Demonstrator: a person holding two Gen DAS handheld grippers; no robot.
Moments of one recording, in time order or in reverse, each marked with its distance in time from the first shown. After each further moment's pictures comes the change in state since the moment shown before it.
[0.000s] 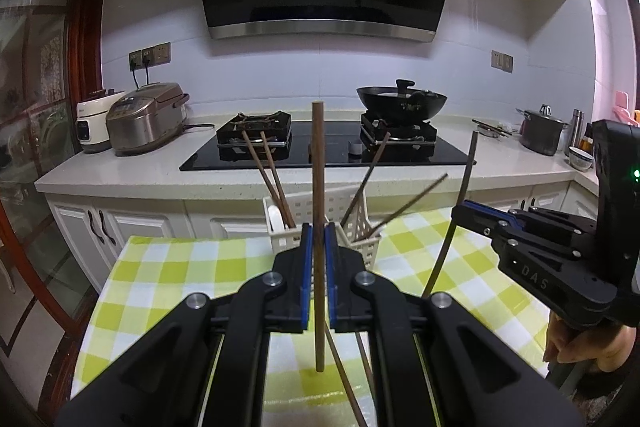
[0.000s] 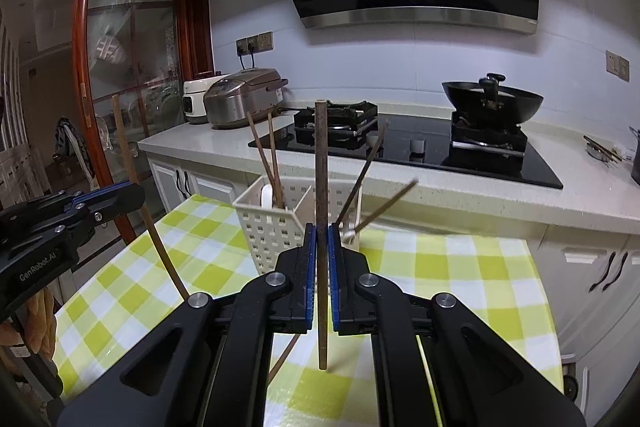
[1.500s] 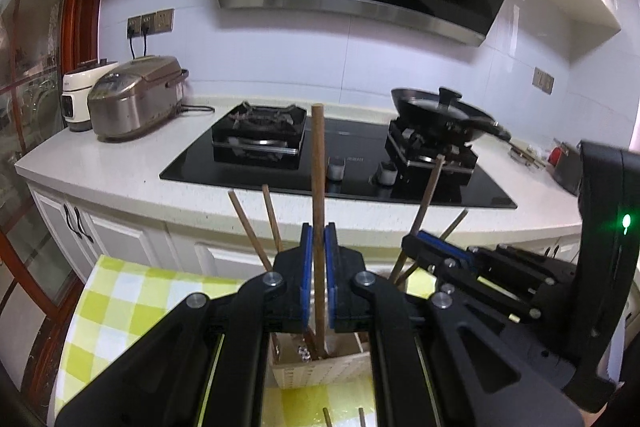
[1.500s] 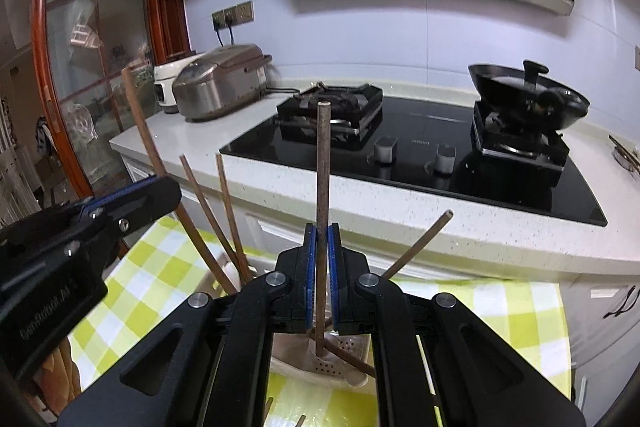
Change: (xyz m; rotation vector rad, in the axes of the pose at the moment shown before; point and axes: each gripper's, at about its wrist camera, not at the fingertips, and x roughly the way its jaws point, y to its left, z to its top) left arm 0.155 0.040 0.087 -0.116 0.098 0.016; right arm 0.162 -0.005 0.087 0.029 0.152 -0.039
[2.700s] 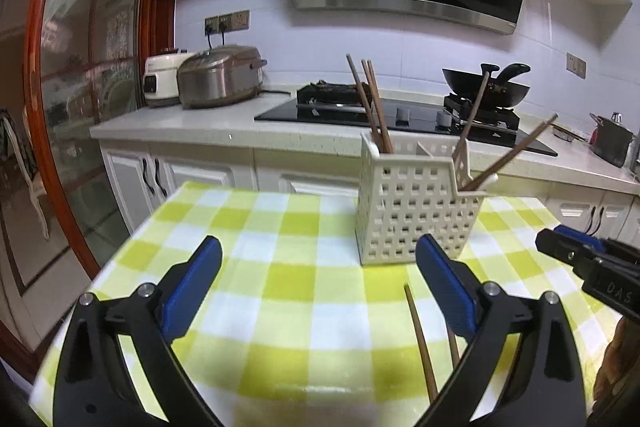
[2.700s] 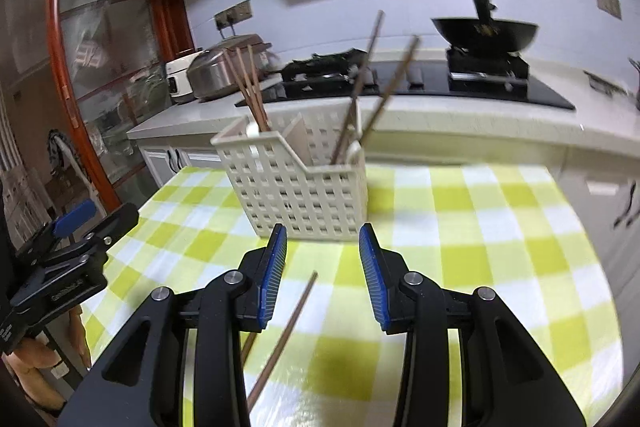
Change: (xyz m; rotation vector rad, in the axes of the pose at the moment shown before) left arm -0.093 0.036 -0.185 -0.035 -0.091 0.214; right arm -0.094 -0.005 -0.182 0.104 -0.039 0.029
